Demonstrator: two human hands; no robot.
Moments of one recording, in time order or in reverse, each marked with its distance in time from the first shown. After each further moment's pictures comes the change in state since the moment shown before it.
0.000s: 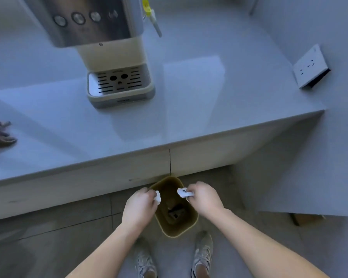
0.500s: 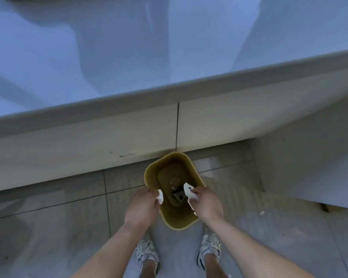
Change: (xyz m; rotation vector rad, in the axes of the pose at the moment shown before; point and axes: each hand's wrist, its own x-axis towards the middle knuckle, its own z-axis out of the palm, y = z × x) left_hand 0.046 -0.071 0.185 0.010 -0.160 -0.111; right_hand 0.077 0.073 0.184 0.153 -0.133 0.256
